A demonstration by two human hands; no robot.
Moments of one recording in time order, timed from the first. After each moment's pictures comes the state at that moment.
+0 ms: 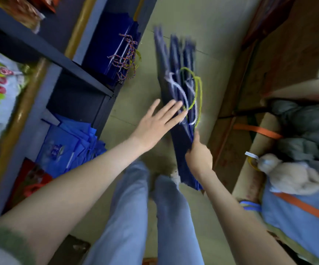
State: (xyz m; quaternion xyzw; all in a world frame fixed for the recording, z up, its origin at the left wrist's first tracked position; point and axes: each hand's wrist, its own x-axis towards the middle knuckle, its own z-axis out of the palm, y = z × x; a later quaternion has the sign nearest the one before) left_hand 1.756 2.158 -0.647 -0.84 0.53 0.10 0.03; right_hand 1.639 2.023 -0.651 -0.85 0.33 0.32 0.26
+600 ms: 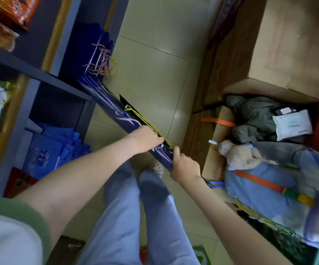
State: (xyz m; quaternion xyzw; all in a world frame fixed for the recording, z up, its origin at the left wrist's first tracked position) left_hand 1.724 2.090 -0.580 -0.68 0.65 0.26 0.20; right_hand 1.581 1.998 -0.563 -0.88 0.18 0.42 0.12
